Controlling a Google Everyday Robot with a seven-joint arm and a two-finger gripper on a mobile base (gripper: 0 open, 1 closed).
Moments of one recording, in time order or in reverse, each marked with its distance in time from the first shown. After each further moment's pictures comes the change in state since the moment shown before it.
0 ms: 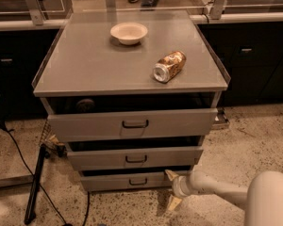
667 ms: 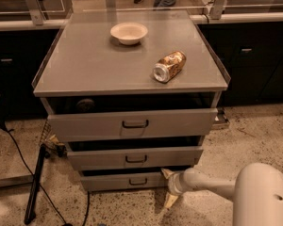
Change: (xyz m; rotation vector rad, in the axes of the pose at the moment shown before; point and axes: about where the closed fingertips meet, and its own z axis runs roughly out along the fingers) arm -0.008 -0.011 0.017 -0.006 0.031 -0.062
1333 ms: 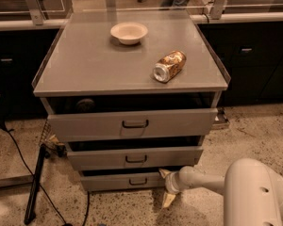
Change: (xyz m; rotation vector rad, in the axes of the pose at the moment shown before) arm -0.003 -0.004 0.017 -0.031 0.020 -0.018
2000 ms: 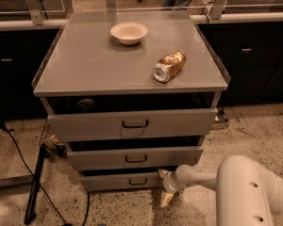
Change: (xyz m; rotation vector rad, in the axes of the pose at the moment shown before) arm -0.001 -0.001 0.015 -0.033 0.016 0.000
